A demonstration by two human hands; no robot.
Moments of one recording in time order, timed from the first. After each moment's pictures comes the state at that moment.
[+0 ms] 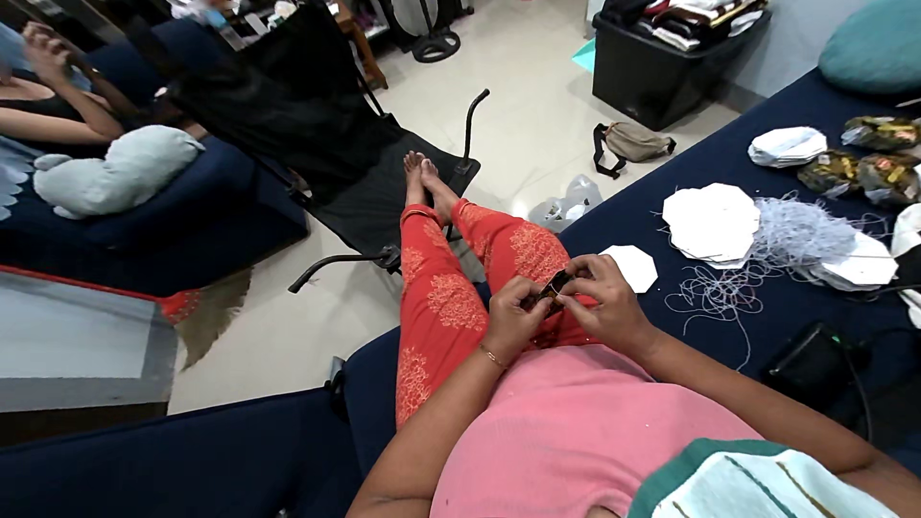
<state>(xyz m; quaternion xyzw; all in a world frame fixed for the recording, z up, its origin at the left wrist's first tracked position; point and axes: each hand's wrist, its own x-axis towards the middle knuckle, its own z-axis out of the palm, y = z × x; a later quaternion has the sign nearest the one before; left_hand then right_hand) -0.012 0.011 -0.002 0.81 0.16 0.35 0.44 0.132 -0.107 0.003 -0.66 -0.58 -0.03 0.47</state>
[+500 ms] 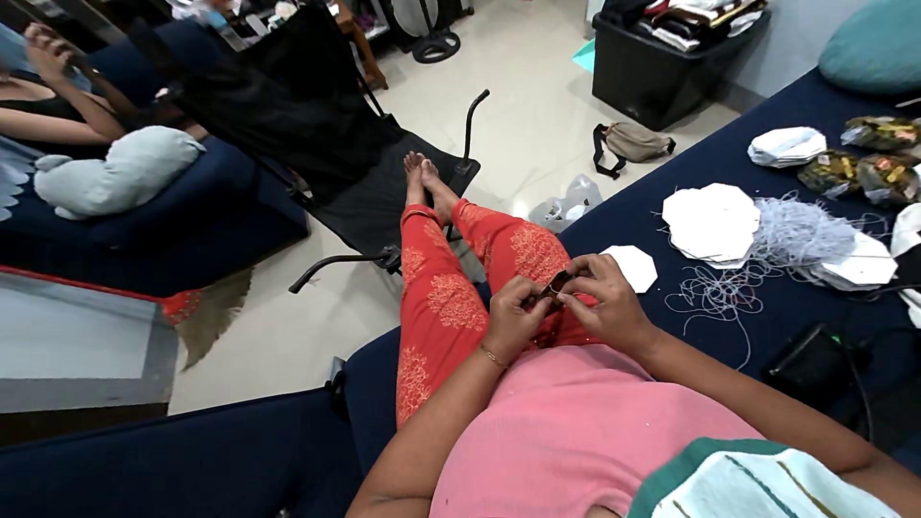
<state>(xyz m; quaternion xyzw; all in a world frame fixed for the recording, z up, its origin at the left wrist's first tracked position) -0.012 0.011 -0.003 0.82 0.15 0.34 0.44 0.133 -0.108 0.003 -0.67 -0.58 -0.02 0.47</state>
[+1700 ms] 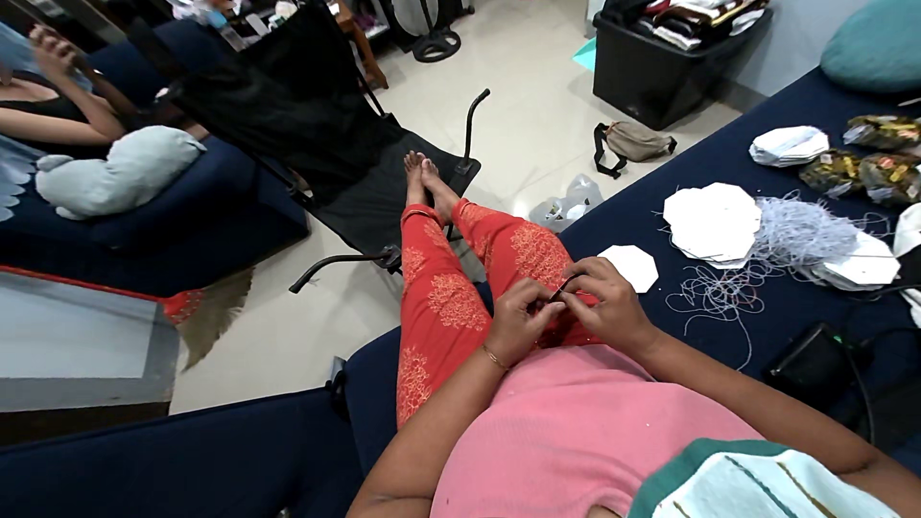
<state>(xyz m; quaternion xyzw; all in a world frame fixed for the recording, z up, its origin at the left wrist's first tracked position) -0.014 0.011 0.001 0.83 0.11 0.31 0.45 0.133 -0.106 0.000 -0.65 -0.58 -0.02 0.49</state>
